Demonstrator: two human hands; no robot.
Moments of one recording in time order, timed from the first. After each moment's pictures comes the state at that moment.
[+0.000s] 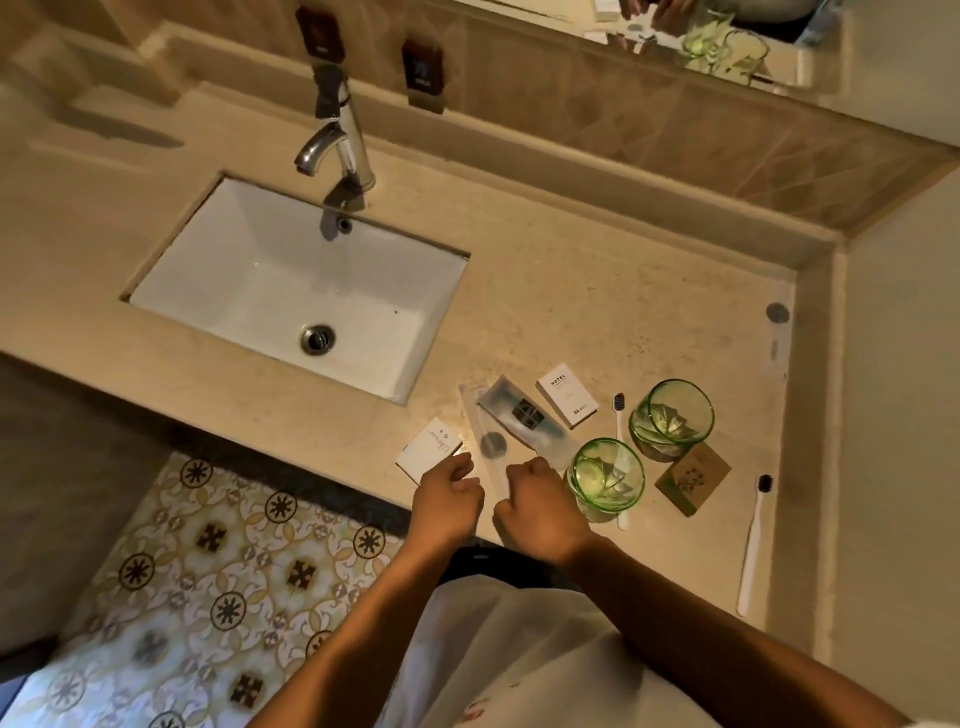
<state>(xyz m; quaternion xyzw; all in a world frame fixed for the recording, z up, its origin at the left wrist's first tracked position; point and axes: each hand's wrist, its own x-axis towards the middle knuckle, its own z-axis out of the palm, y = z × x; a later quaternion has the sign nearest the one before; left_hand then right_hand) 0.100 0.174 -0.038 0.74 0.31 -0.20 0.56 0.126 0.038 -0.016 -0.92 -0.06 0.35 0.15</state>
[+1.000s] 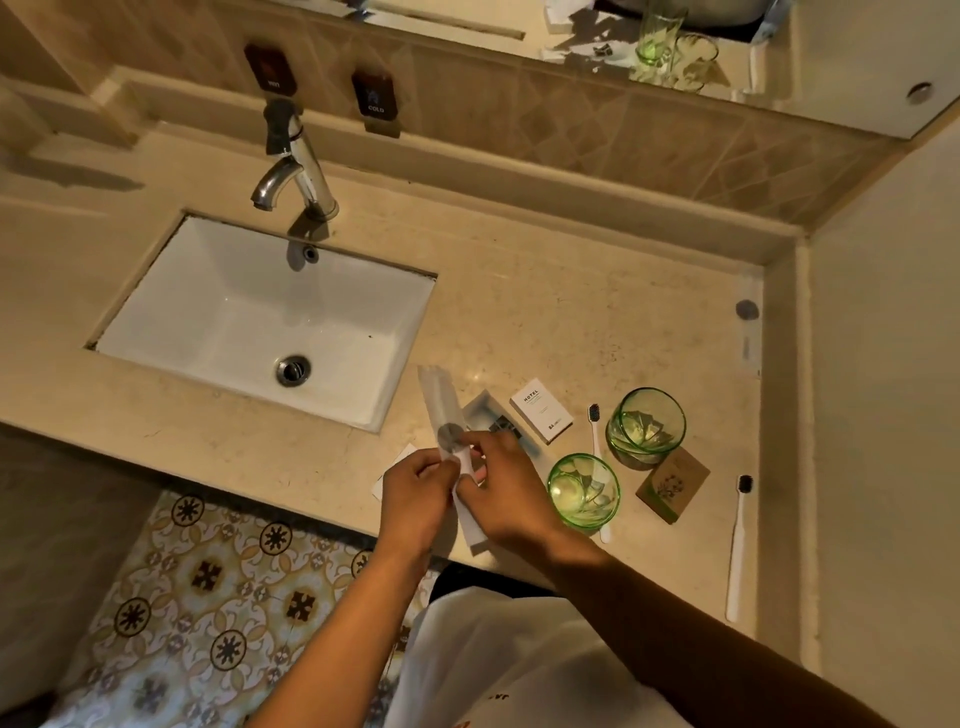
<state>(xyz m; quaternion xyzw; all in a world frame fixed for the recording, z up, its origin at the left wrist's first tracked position) 0.135 0.166 0.014 0.67 0.36 -0.12 0.64 0.154 0.048 0.022 -0.87 -0.02 0.23 0.44</state>
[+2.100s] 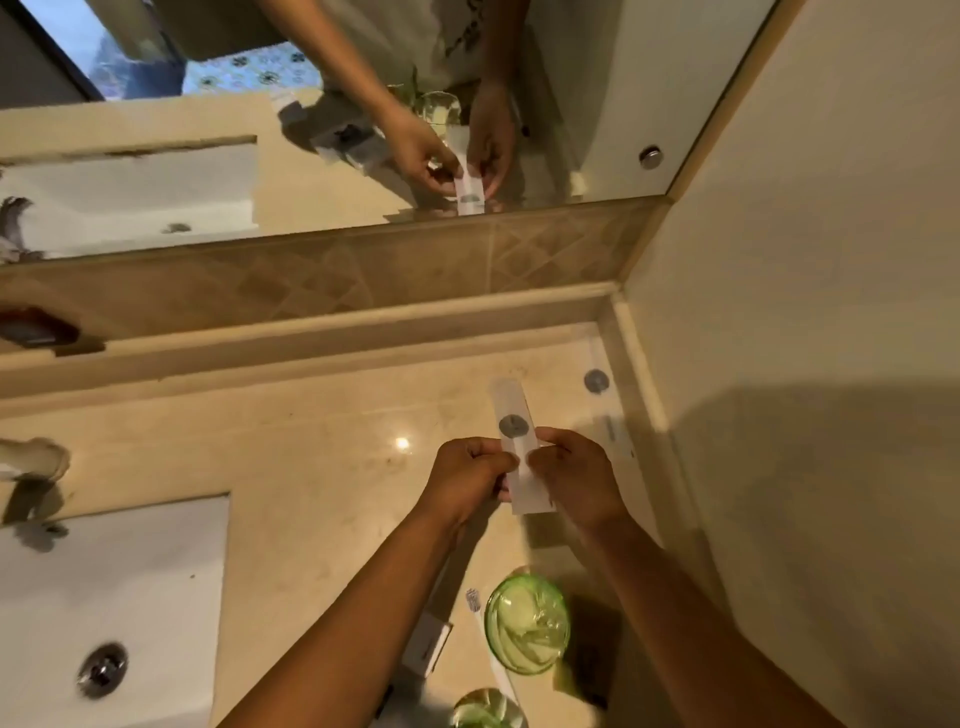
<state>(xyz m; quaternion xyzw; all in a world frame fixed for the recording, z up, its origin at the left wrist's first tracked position) 0.407 -0.068 0.005 0.67 0.18 -0.38 0.62 0.359 -0.191 0.005 -0.71 0.39 0.10 0.58</state>
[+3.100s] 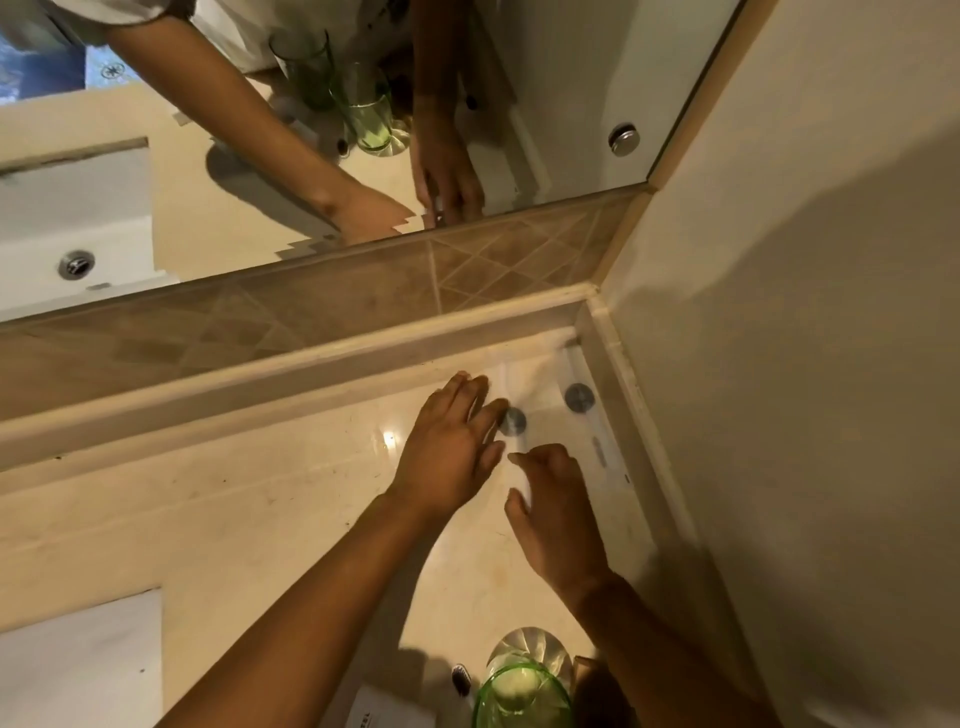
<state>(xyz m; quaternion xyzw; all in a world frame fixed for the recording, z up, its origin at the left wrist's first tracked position) 0.499 -0.098 -0.081 0.90 -0.41 -0.09 0.14 0.370 -0.203 -0.063 -0.93 0.24 0.04 0.27</state>
